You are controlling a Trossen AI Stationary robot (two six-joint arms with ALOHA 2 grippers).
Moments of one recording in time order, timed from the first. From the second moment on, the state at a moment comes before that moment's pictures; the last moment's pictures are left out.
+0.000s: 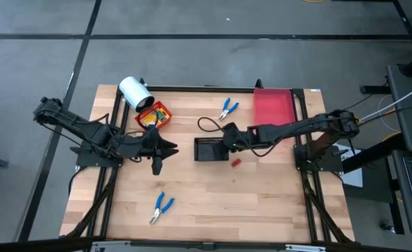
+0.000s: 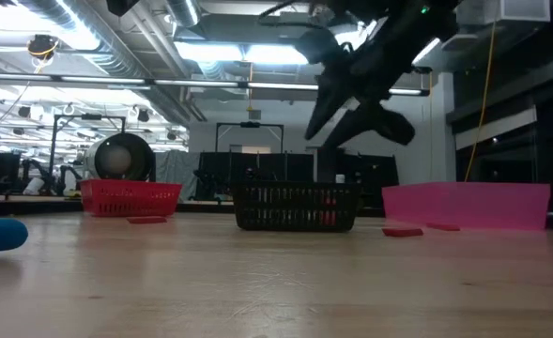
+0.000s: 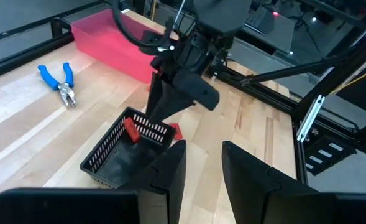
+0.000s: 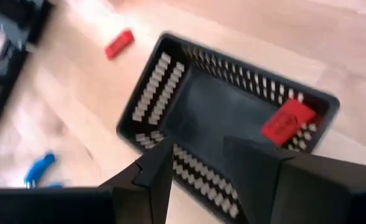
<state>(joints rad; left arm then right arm) -0.41 1.01 0.94 -0.40 -0.55 -0.65 0.08 1.62 1.04 -0.31 0.18 1.08</state>
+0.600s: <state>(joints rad) -0.42 1.01 0.94 -0.46 -0.56 -0.67 0.38 1.52 0.87 -0.56 0.29 0.51</state>
